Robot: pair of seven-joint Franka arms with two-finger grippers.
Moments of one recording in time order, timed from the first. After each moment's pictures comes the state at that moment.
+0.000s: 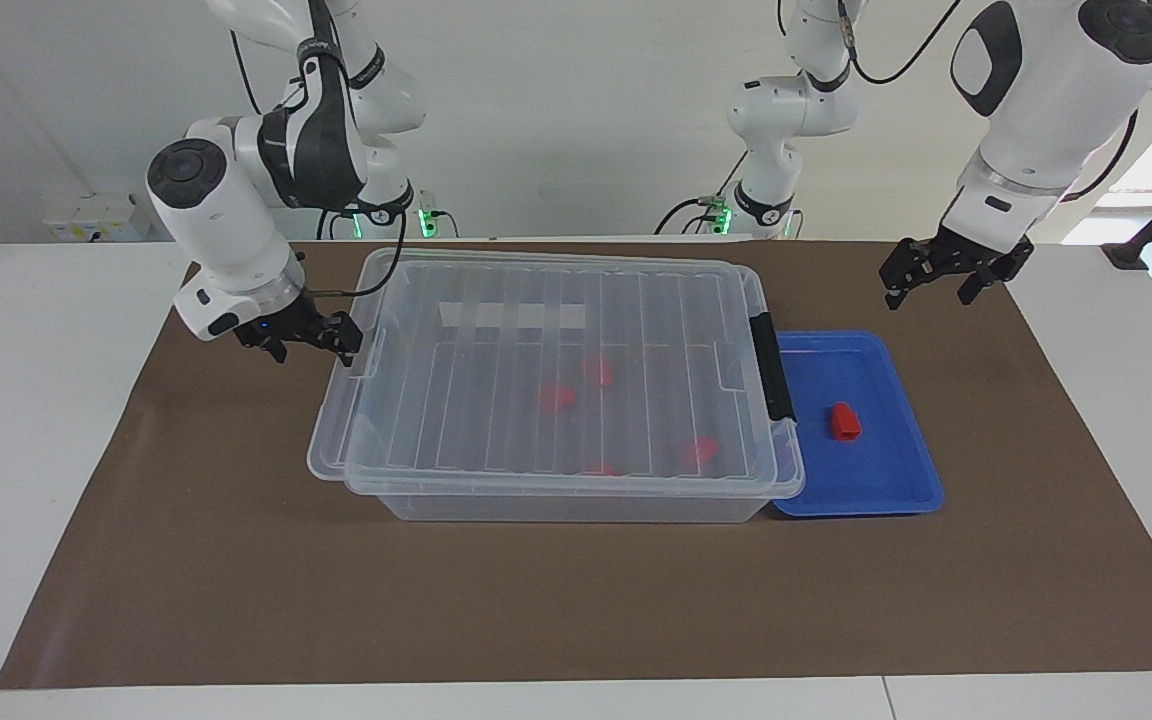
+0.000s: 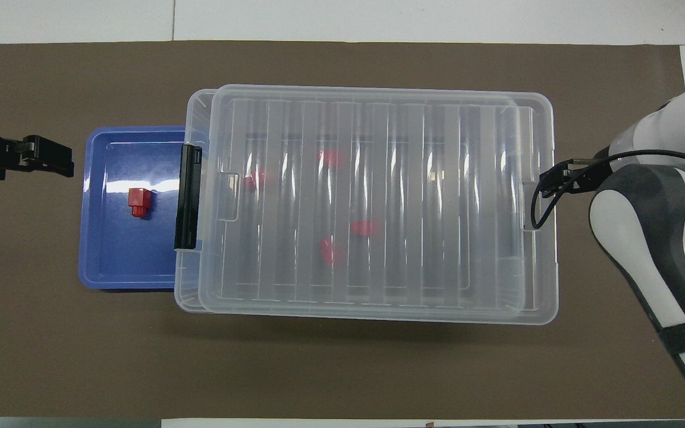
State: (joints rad) left arm -0.02 0.04 -0.08 -1.58 0.04 1.61 -0.07; right arm 0.03 0.07 -0.05 -1.88 0.00 1.86 0.05
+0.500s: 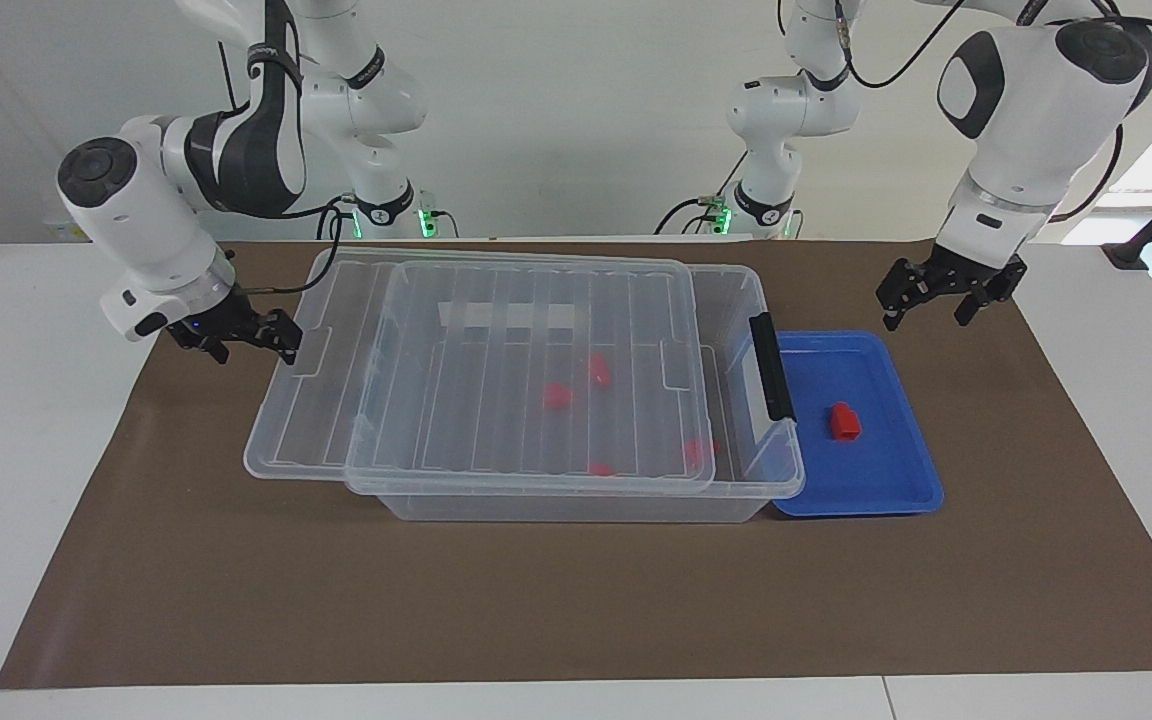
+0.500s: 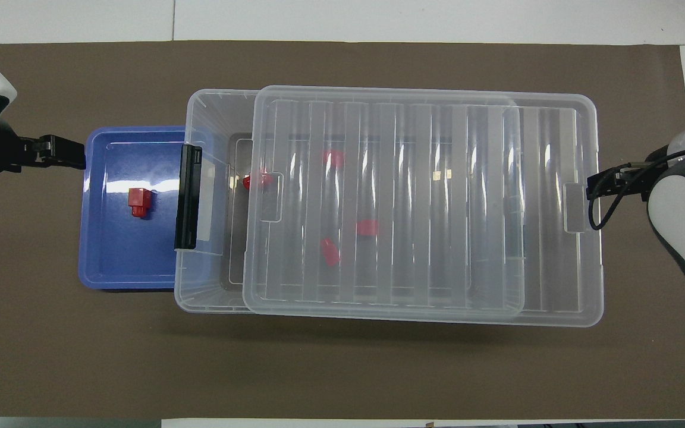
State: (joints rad) left arm -0.02 0.01 -0.08 -1.74 0.04 1.83 -0.07; right arm 0.02 0.07 -0.13 -1.88 0.00 1.86 -0.07
